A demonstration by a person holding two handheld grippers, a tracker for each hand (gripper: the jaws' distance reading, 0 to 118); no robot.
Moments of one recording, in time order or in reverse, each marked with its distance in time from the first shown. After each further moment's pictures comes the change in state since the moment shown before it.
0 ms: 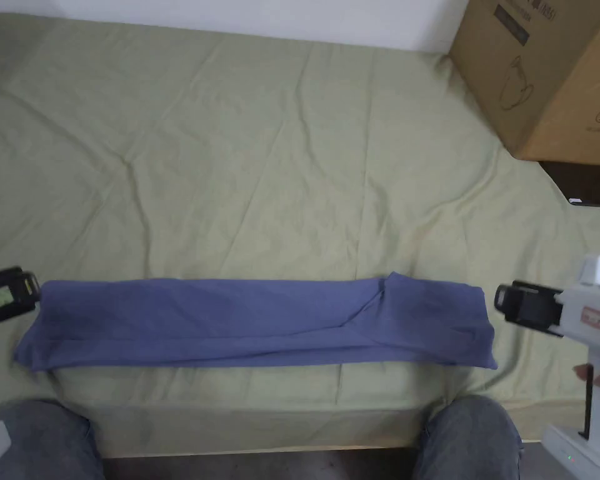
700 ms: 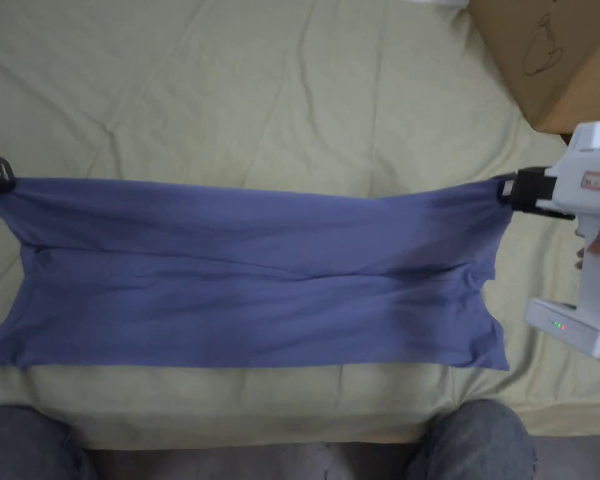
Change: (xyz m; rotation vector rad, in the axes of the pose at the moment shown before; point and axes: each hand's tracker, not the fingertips) left arm 0.042 0.086 -0.047 -0.062 -0.168 -0.040; right arm -0.027 0.088 -0.061 -0.060 0.203 -0.021
